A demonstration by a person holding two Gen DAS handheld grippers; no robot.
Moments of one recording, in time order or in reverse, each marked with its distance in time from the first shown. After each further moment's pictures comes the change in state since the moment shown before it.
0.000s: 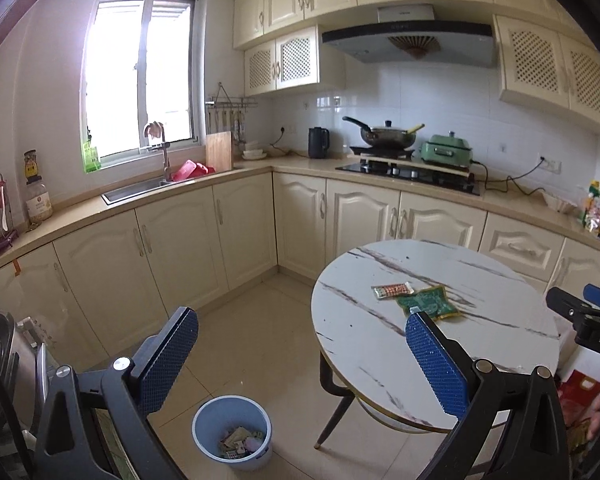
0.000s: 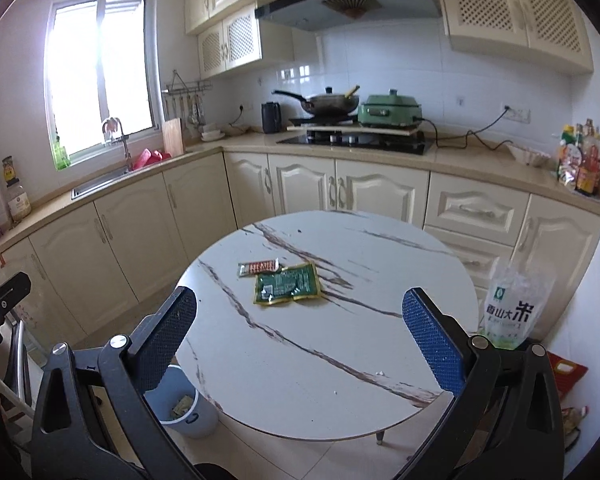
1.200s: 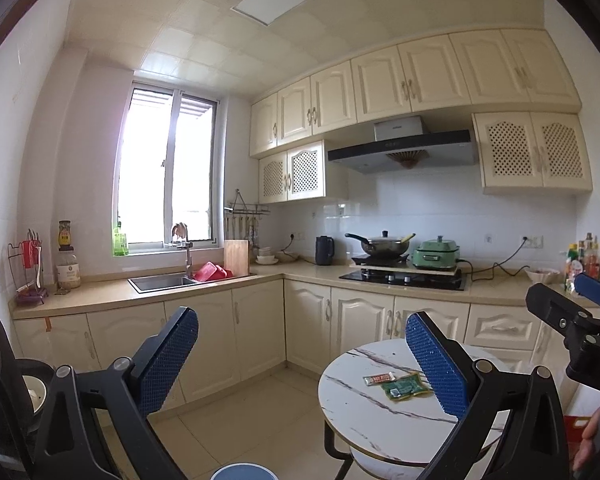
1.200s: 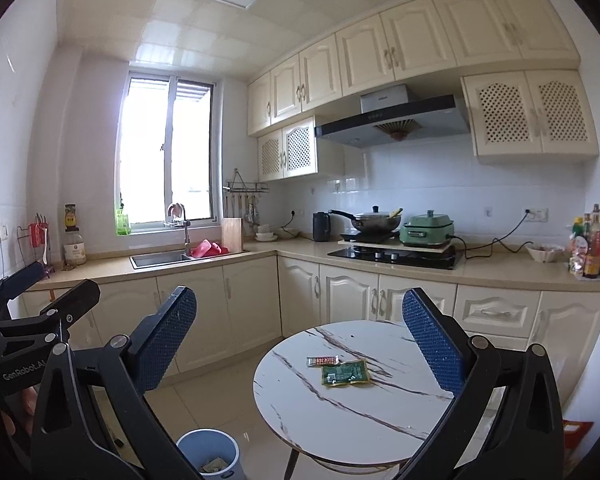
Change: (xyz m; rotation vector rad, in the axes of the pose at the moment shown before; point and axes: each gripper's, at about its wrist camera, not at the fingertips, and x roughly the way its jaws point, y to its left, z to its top) left arm -0.234 0.019 -0.134 -0.018 -0.403 0.023; right arm -0.227 0.088 0.016 -0.100 -0.430 0.129
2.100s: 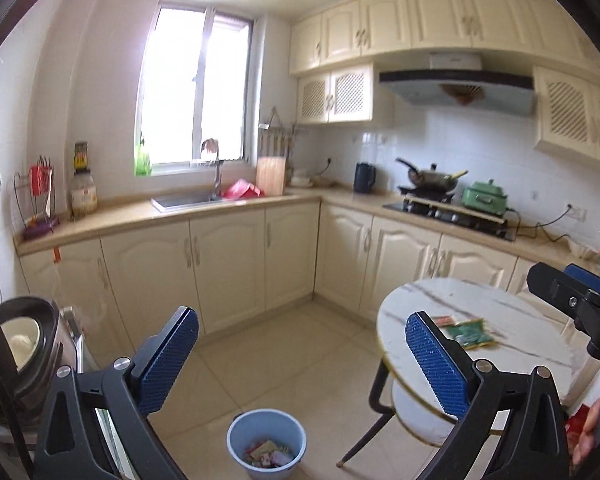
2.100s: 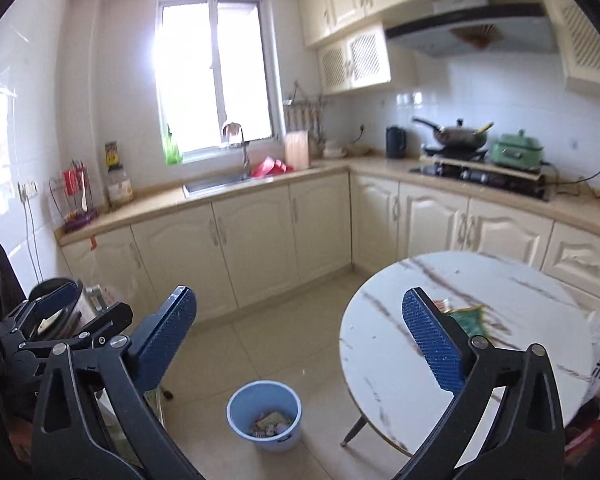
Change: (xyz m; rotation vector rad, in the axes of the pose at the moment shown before) left arm 0.220 0.041 0.057 -0.065 0.252 0.092; right arm 0.163 0.075 -0.069 0.012 0.258 0.224
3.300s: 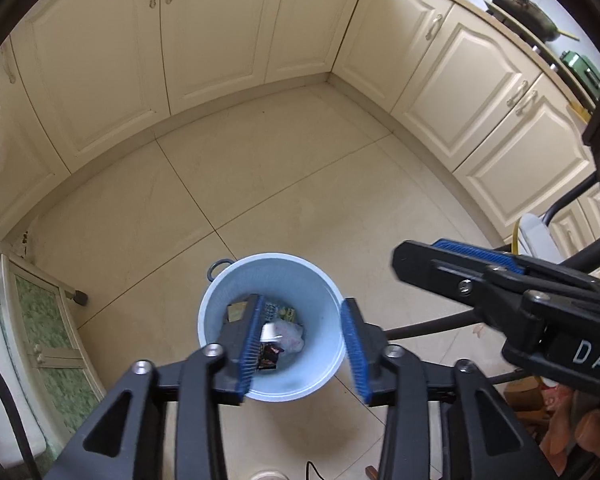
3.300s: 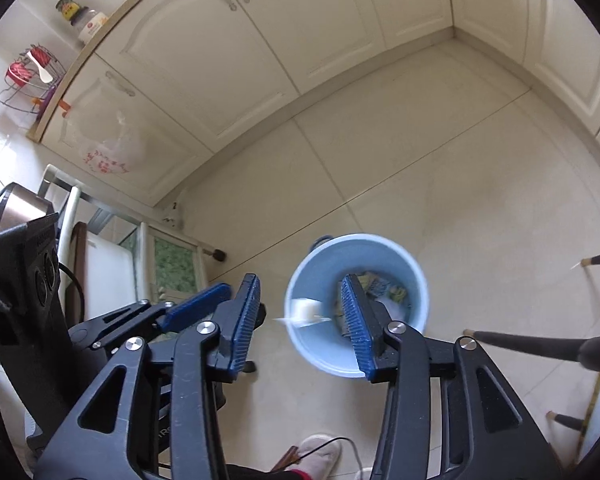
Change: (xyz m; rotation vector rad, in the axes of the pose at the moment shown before) left arm 0.449 0.224 -0.135 -0.159 0.833 -0.078; right arm 0.487 0.069 -0.249 0.134 0.850 0.324
